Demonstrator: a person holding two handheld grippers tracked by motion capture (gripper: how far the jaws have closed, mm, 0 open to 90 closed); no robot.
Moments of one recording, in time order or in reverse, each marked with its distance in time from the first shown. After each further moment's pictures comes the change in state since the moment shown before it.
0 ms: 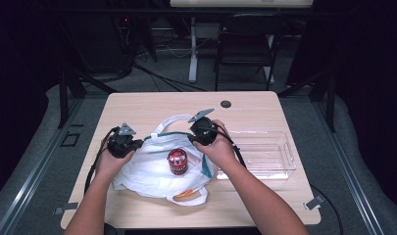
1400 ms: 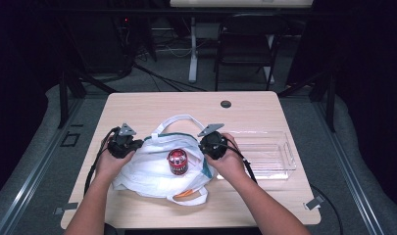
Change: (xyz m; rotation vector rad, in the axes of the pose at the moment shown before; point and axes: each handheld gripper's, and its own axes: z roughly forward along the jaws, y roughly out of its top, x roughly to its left) left arm -0.001 0.000 0.000 -0.005 0.006 0.001; right arm 0.008 -0.044 -0.015 0.014 -0.049 -0.019
